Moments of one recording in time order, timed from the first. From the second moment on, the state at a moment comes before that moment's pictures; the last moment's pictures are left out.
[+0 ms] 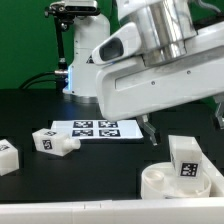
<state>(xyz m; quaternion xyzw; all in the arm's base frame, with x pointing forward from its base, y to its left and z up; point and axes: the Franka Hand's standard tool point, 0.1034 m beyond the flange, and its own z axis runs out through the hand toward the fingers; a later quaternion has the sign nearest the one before) 0.632 0.085 0.104 -0.98 0.13 -0.06 0.16</state>
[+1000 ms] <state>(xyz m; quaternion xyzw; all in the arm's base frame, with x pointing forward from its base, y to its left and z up) 0.646 0.078 0.111 -0.94 -0.35 -0.07 0.03</state>
